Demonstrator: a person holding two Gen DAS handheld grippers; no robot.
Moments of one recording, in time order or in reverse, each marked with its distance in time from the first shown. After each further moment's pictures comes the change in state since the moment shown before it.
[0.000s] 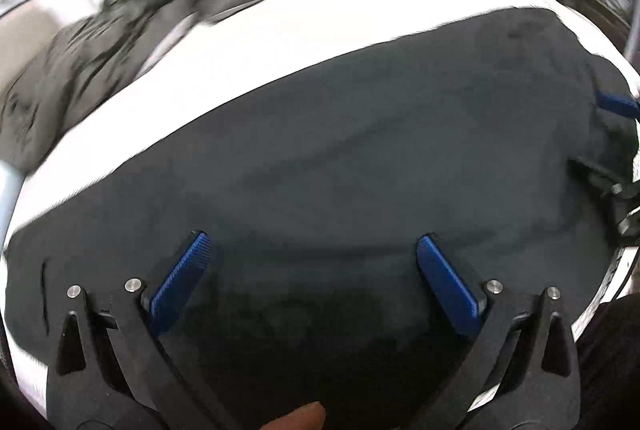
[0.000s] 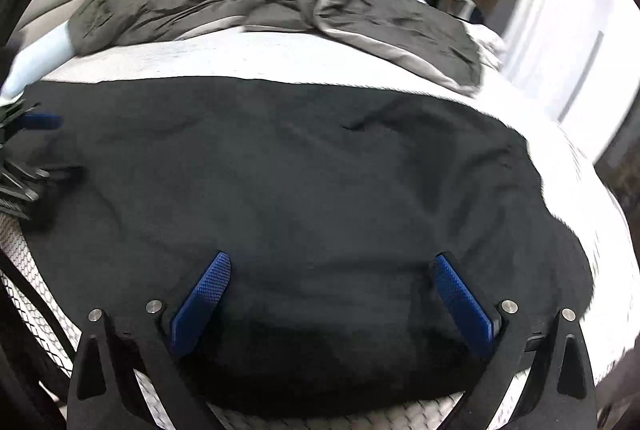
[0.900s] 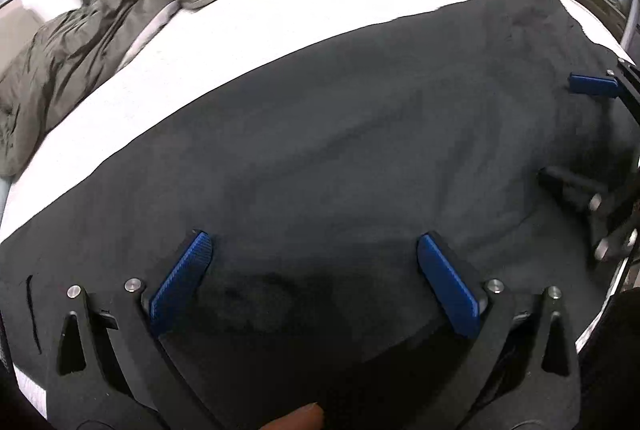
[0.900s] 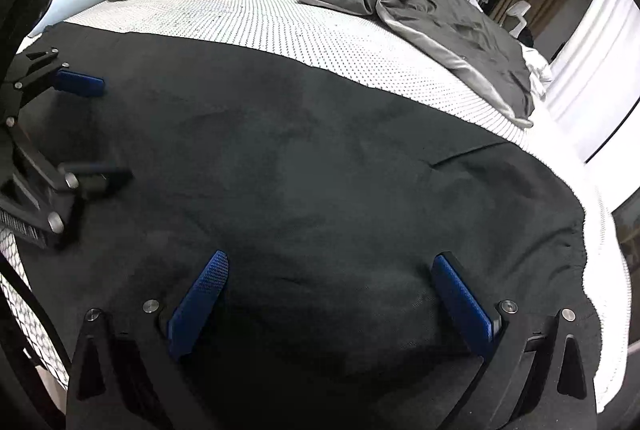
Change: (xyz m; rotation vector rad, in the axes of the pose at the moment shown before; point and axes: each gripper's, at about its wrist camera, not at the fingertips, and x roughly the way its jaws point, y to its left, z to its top) left arm 0.030 0.014 0.003 -0.022 0.062 -0.018; right arm 0.032 0.024 0.027 -0.173 0.082 0.061
